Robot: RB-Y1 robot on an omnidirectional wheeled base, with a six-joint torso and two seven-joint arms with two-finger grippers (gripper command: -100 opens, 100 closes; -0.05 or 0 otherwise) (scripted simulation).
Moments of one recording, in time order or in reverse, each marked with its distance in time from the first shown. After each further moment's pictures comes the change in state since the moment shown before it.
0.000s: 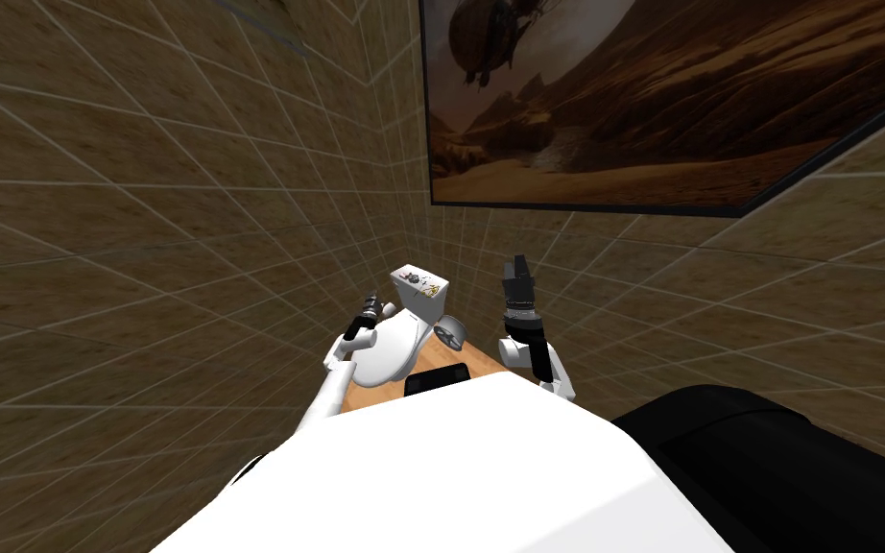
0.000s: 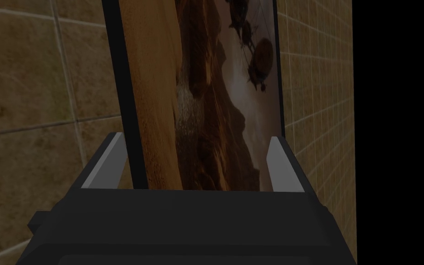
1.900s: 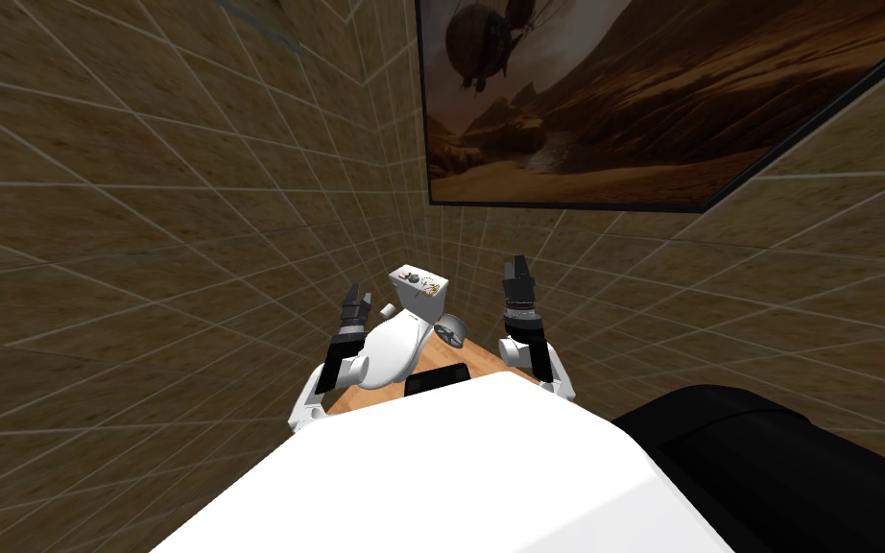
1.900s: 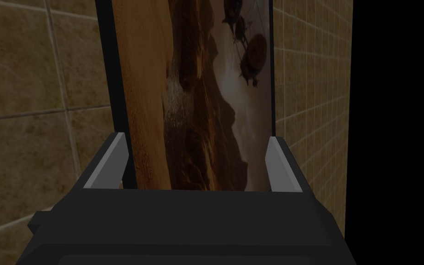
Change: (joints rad) left arm 0.407 -0.048 -0.059 -0.571 -0.122 -0.406 -0.131; right arm 0.000 0.000 0.000 0.000 0.000 0.000 0.000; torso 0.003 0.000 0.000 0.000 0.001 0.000
